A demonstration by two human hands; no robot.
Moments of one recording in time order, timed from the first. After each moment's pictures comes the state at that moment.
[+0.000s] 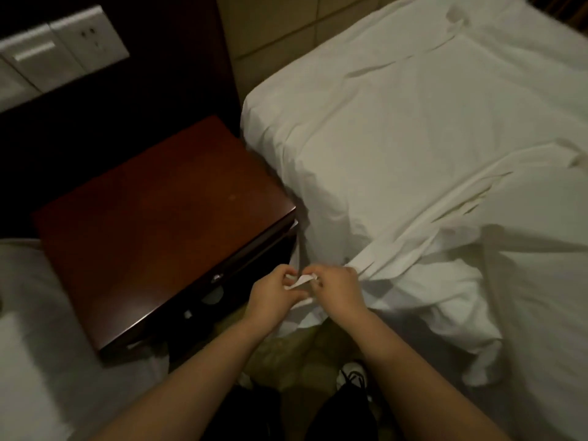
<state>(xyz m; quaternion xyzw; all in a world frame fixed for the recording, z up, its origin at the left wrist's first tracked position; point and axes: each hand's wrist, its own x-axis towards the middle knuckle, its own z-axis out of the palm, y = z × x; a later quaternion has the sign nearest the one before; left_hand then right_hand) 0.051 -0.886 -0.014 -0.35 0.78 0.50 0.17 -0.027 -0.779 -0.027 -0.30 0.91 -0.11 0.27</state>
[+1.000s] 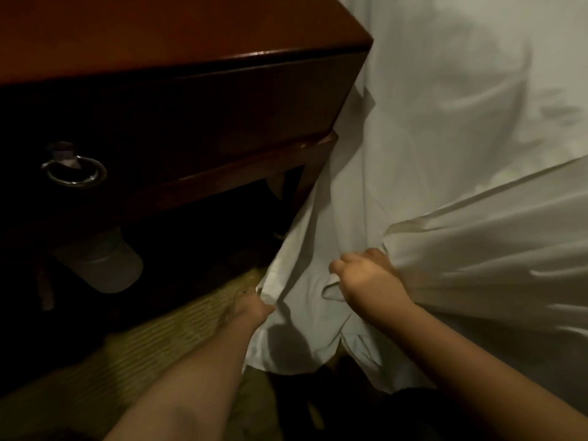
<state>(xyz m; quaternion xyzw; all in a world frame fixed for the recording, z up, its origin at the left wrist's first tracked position) 0.022 -0.890 -0.604 -0.47 0.72 0.44 0.25 -0.102 -0.762 -0.409 -0.58 0.80 0.15 0.03</state>
